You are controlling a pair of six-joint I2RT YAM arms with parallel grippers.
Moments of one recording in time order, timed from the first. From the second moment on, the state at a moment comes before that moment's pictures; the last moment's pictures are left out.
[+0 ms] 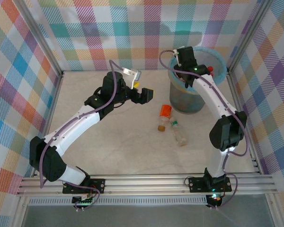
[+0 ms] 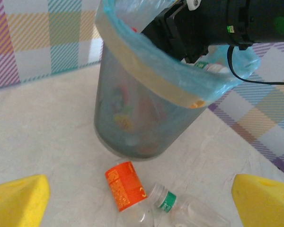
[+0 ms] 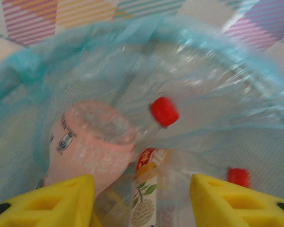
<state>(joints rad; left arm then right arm) -0.59 1.46 1.33 -0.23 0.28 -0.21 0.35 1.86 1.88 -0.69 0.45 -0.24</state>
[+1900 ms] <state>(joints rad) -1.11 2.35 2.04 -0.90 0.01 -1.02 0.35 1.07 1.43 -0.88 0.10 0.12</state>
